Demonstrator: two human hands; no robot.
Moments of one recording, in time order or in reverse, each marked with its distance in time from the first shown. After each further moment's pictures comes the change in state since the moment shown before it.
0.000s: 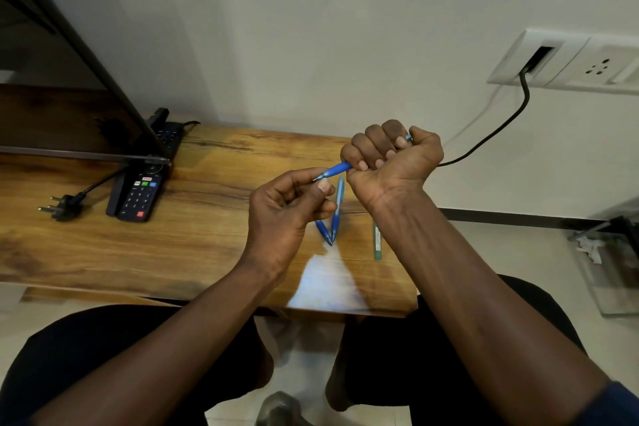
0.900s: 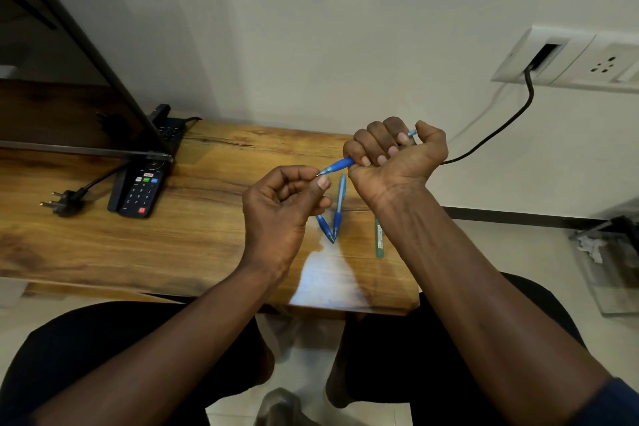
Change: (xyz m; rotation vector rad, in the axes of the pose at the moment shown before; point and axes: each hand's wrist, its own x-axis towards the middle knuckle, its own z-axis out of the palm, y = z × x) left_hand -0.005 0.006 0.001 0.002 0.101 0.032; right_hand 0.001 0.002 -0.002 0.032 -0.014 0.015
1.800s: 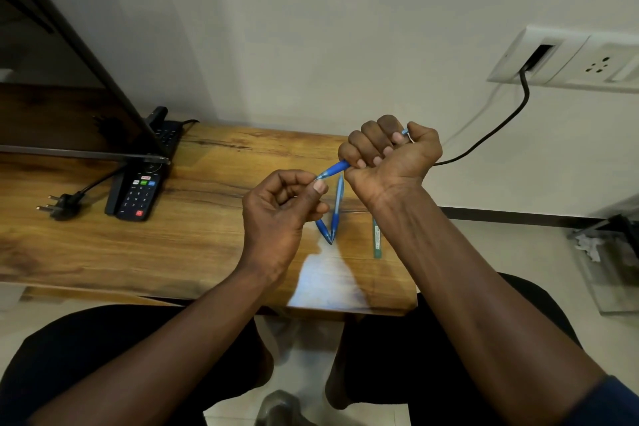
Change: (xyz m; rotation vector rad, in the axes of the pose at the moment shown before) left_hand 0.001 -0.005 -0.001 0.010 -0.022 -0.017; right_hand 0.002 -0.002 0.001 -0.049 -0.041 0.025
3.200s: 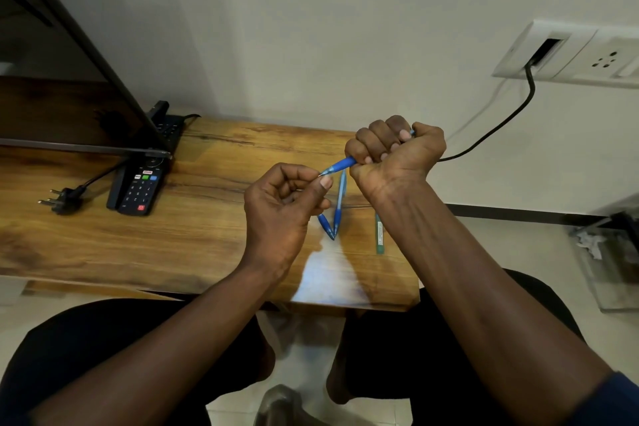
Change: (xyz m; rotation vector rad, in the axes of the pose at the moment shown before) left_hand 0.000 0.000 0.000 0.023 0.004 0.065; right_hand -0.003 0.001 0.005 0.005 0.133 -0.036
